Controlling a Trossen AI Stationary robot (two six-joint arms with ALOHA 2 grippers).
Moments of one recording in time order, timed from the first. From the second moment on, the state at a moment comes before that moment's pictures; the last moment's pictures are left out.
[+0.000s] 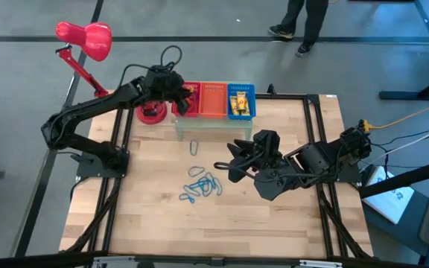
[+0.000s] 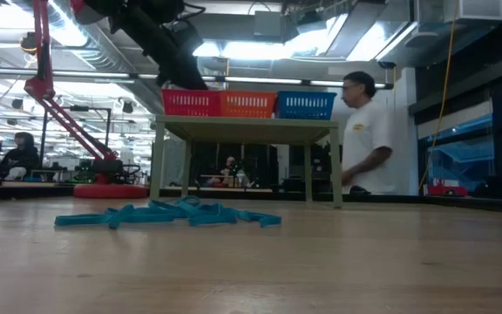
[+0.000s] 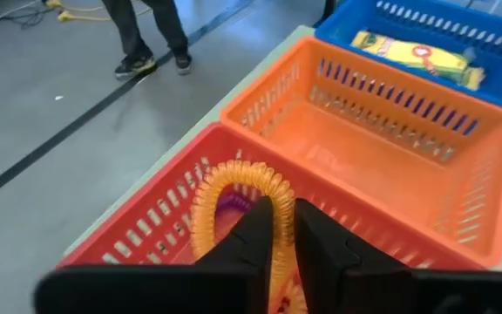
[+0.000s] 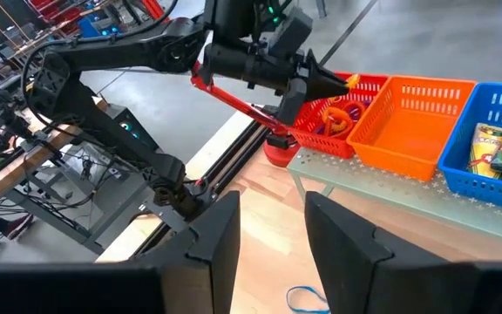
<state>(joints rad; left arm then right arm) 0.58 1.29 1.08 -0.33 0.02 0.03 0.51 1.79 2.15 -1.14 1.03 1.17</state>
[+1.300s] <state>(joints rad) 0.40 0.63 0.91 -0.87 0.27 -0.11 0.51 1.78 2.15 -1.23 1.03 1.14</state>
